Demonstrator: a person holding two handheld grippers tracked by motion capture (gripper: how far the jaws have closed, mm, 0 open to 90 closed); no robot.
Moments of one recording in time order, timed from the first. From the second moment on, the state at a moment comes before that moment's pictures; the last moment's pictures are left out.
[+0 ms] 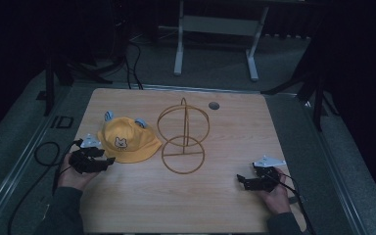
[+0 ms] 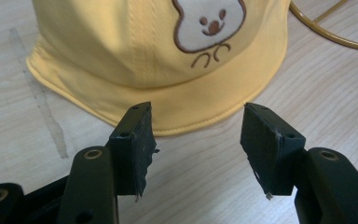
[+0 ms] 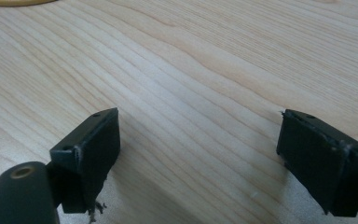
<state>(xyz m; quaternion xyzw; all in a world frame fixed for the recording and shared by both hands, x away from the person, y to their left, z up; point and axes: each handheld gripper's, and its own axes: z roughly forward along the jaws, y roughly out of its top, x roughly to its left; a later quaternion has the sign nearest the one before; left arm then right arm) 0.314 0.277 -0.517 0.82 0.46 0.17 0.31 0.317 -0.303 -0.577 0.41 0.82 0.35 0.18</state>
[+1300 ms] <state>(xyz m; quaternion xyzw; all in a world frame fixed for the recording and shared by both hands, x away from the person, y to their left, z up) 0.340 0.295 -0.467 0.84 0.43 0.19 0.26 0.314 -0.304 -0.577 0.41 0.82 0.35 0.18</state>
